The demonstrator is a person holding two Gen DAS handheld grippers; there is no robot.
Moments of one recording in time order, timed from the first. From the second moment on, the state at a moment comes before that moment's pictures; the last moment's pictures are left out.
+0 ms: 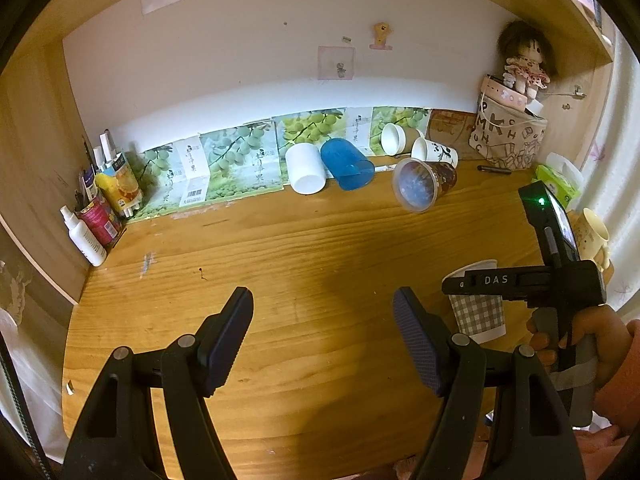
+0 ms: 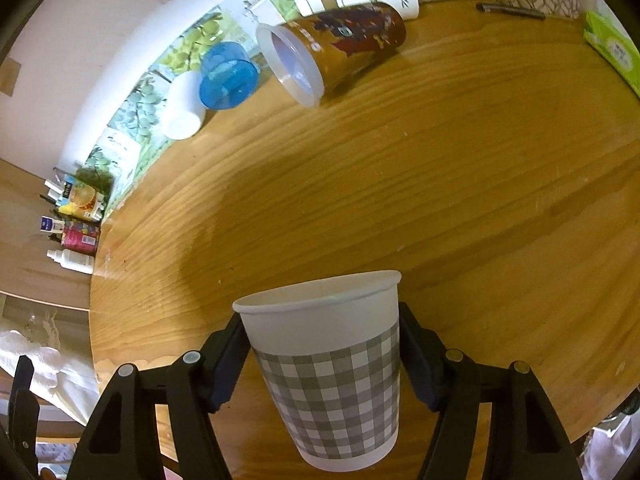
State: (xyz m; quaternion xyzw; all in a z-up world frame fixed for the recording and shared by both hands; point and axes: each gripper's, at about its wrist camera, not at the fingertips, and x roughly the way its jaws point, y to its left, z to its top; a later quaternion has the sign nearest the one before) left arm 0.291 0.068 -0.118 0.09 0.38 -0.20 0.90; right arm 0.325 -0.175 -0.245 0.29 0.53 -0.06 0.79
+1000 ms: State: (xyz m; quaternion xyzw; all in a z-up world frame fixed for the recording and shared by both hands) left arm 0.276 0.079 -0.122 0.10 0.39 -0.18 0.90; right arm 0.281 -0.126 -0.217 0.13 0.30 -0.01 0.94
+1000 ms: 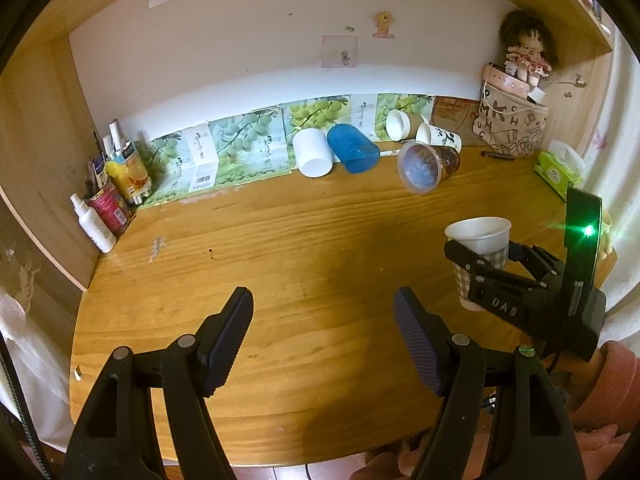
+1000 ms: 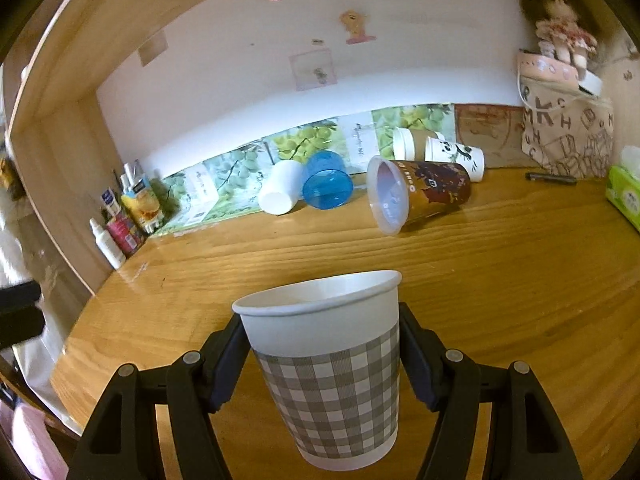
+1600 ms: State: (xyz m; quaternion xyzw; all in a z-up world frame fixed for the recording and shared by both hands) left arm 0.265 0.081 -0.126 0.12 0.40 -0.17 0.89; right arm 0.265 -0.106 -0.237 0.08 0.28 -0.02 0.96
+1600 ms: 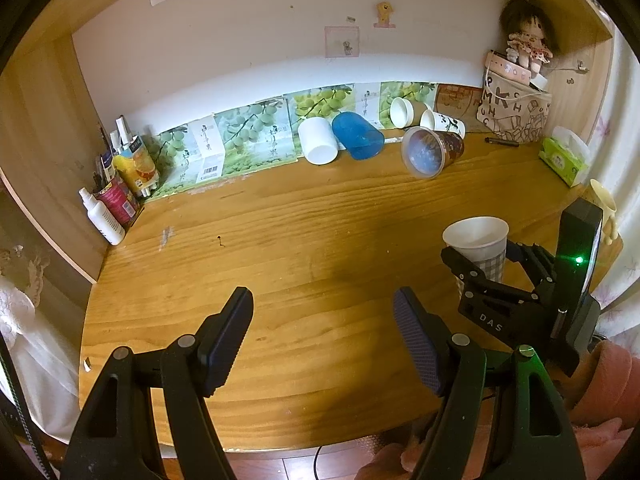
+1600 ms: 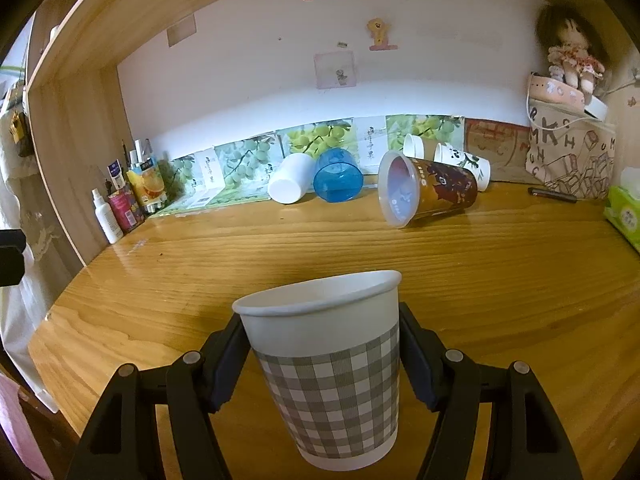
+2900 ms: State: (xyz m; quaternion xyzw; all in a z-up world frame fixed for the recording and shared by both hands) left arm 0.242 0.062 -0.120 0.12 0.39 -0.20 0.89; right arm 0.226 -0.111 -0.244 0.06 0.30 -0.01 0.95
